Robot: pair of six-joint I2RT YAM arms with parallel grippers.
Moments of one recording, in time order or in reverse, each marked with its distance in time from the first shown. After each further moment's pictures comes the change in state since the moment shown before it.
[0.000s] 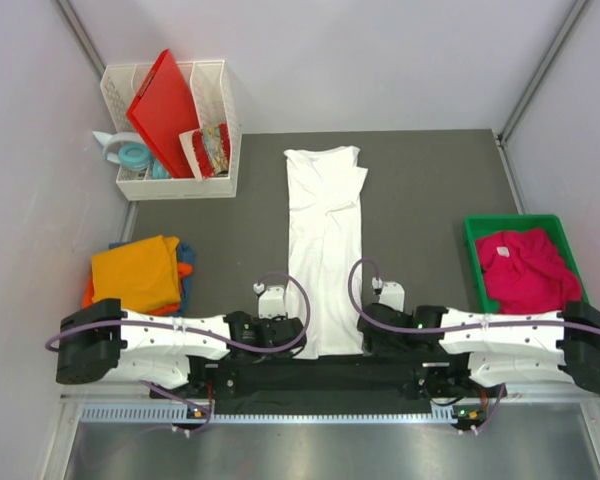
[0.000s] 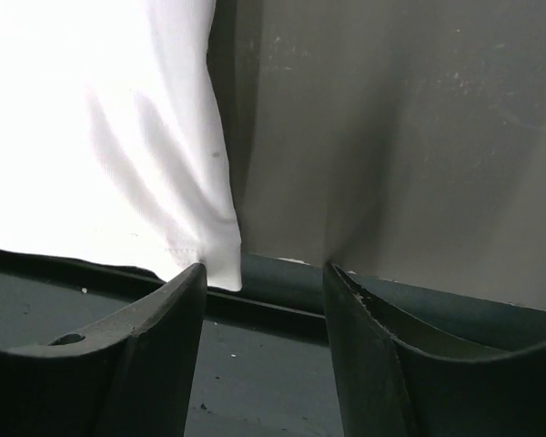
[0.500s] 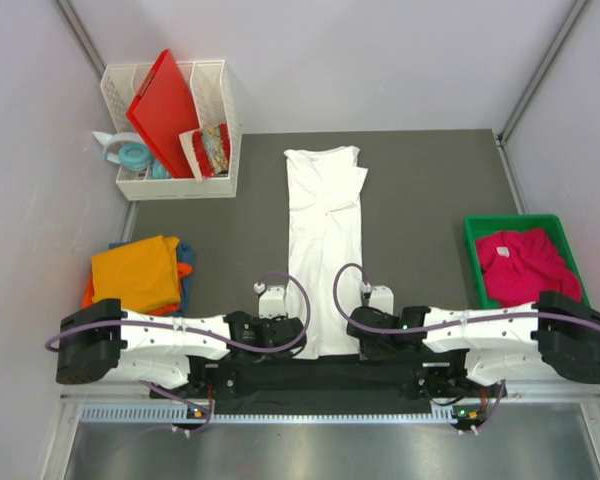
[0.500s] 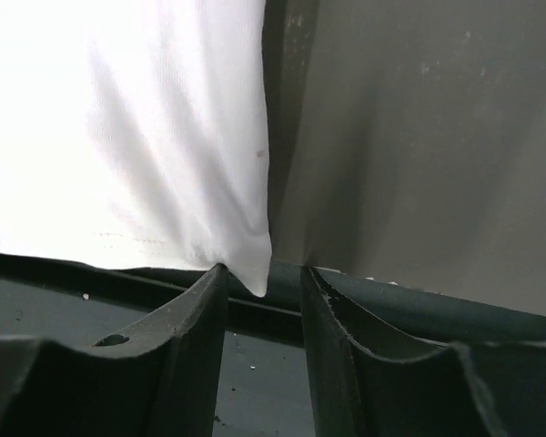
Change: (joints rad) left arm 0.000 0.000 0.000 0.002 0.002 0.010; right arm 0.034 0.133 0.035 0.052 -0.027 0.008
